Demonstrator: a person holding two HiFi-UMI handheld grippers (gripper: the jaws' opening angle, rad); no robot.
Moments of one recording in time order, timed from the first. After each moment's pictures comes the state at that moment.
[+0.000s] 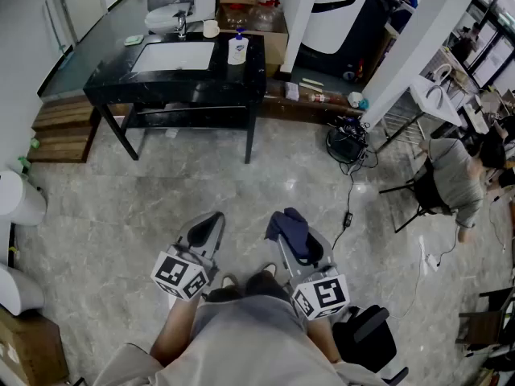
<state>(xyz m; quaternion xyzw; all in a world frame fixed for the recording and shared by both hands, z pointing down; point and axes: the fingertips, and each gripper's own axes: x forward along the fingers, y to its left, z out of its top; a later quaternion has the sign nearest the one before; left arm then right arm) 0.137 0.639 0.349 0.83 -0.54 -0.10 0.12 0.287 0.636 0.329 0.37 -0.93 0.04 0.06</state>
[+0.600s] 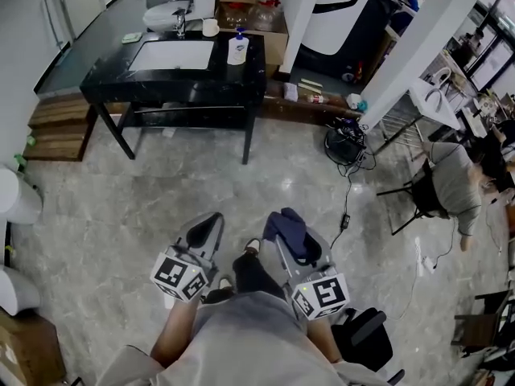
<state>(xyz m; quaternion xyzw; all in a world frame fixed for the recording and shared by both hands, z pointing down) 0.124 0.628 0.356 0.82 -0.55 -0.11 0.12 0.271 0.623 0.335 0.35 -0.93 0.05 0.07</state>
